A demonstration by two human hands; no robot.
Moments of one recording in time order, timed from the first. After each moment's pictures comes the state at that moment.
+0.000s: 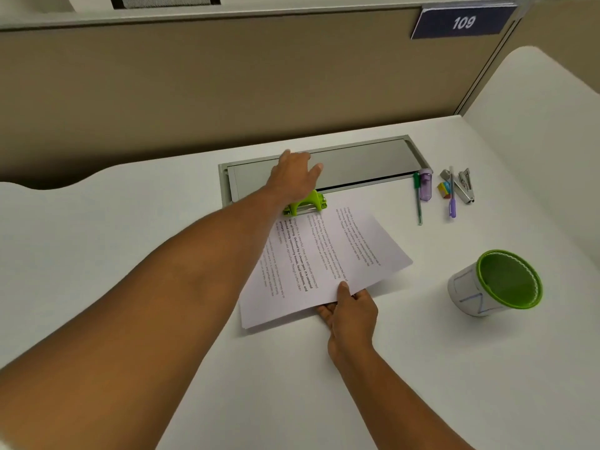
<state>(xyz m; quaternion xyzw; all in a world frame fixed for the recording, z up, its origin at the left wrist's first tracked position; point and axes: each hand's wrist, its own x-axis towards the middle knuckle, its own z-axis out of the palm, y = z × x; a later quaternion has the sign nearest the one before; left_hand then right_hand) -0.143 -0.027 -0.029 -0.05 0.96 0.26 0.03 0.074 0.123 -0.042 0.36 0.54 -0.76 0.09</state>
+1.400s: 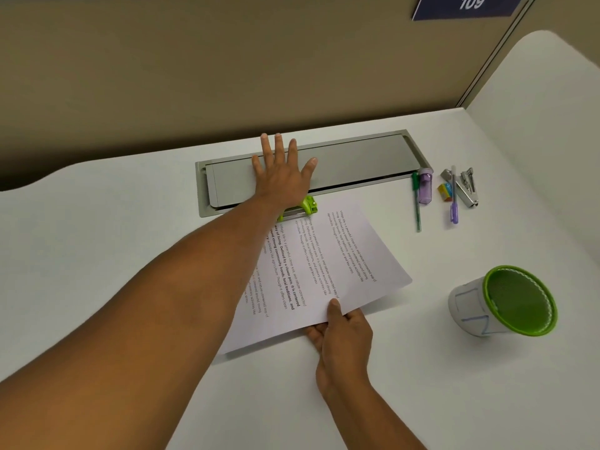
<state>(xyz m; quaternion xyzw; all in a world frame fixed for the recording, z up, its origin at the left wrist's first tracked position) -0.170 -0.015 -0.065 -0.08 0.99 0.14 0.02 0.070 0.128 -0.040 0.36 0.50 -0.78 0.09</state>
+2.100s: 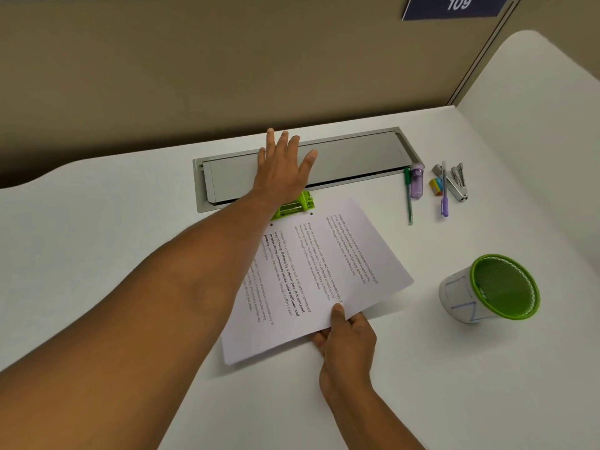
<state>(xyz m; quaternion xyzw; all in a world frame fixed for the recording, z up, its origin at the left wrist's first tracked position) -0.163 -0.012 -0.058 -0.04 0.98 0.21 -0.05 0.088 0.142 -0.049 0.38 0.54 -0.75 0.07</state>
